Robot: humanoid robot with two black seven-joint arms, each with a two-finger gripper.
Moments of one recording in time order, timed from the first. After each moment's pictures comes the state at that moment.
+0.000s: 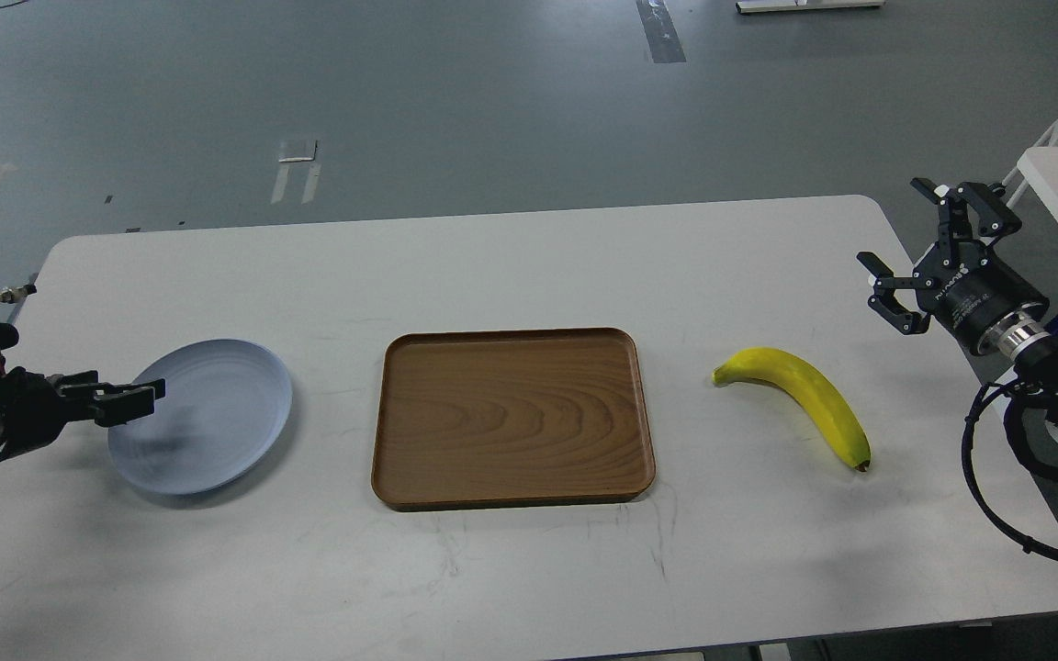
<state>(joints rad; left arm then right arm) -0.70 0.77 -0.21 -0.68 1.57 -0.10 -0.49 0.72 -0.68 0.23 0.74 0.14 0.49 0.49</state>
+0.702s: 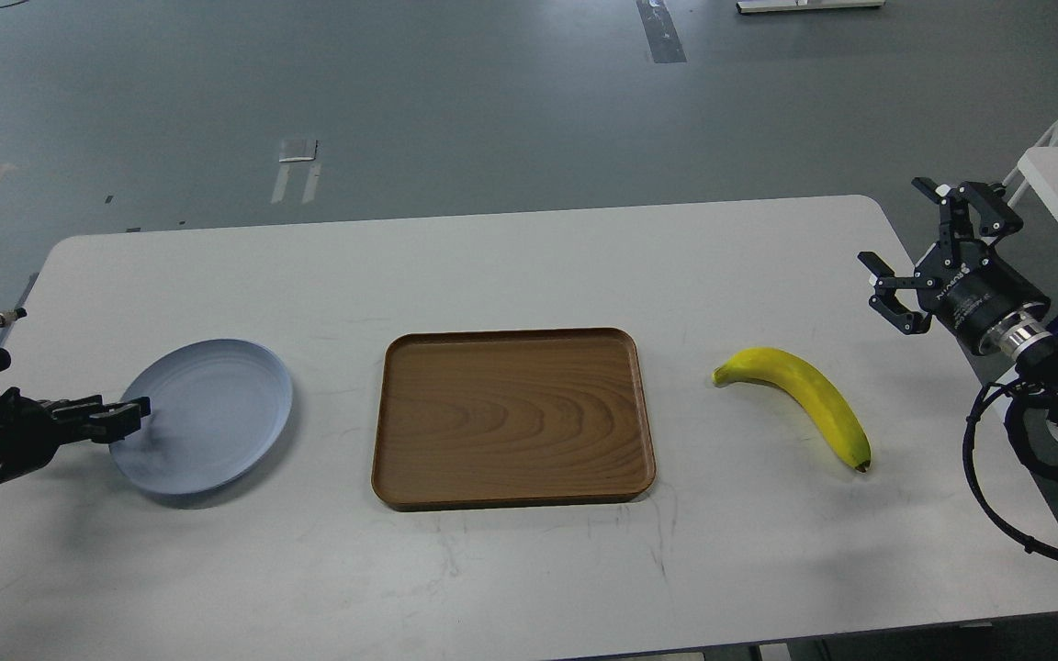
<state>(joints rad) -0.65 0.76 -0.21 -0.64 1.52 -0.10 -0.49 0.72 -0.68 0.23 0.74 0.14 0.49 0.49</state>
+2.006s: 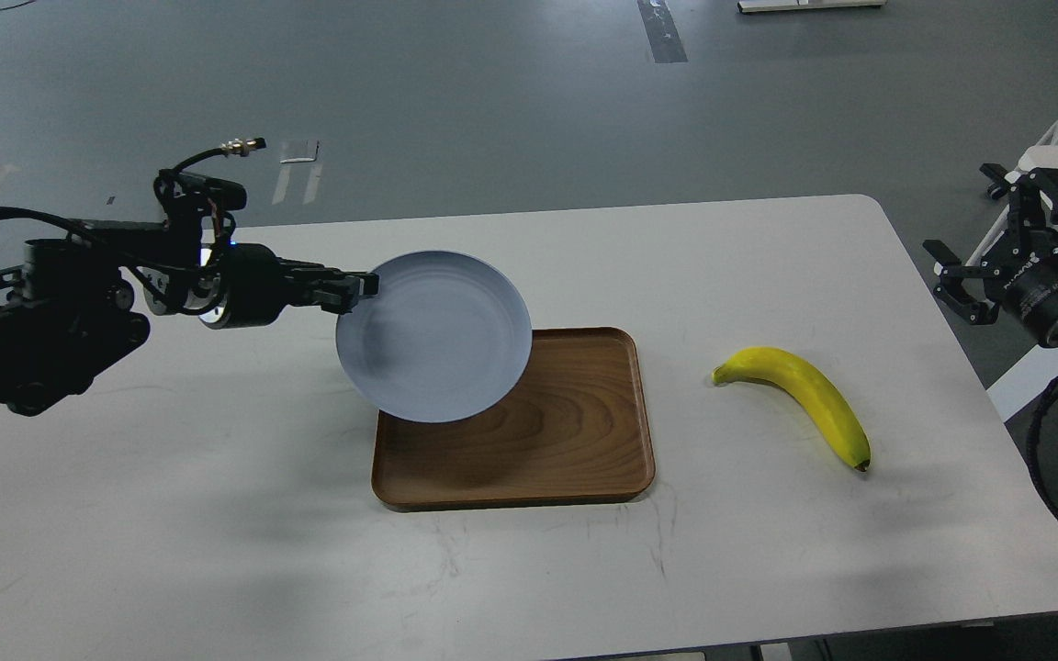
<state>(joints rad) -1.08 0.44 -0.13 -0.84 1.55 -0.33 -0.49 0.72 -0.79 0.23 0.73 0.14 0.49 0.49</state>
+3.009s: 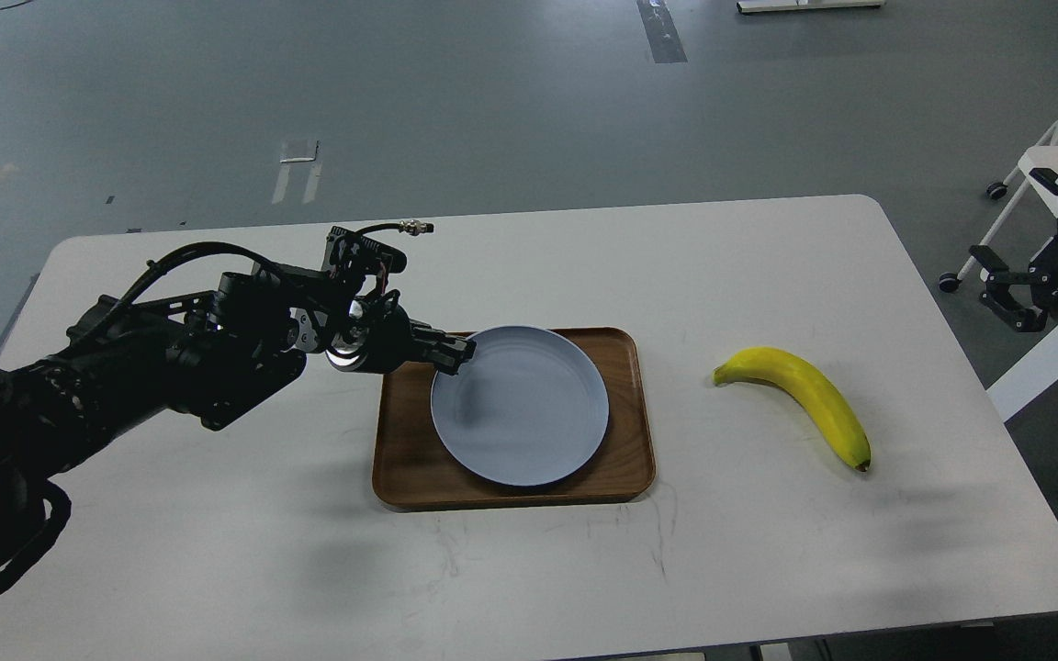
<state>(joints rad) -1.08 0.13 0.04 -0.55 1.52 -0.34 -0.49 0.69 -0.84 0.24 0.73 0.14 0.49 0.49</state>
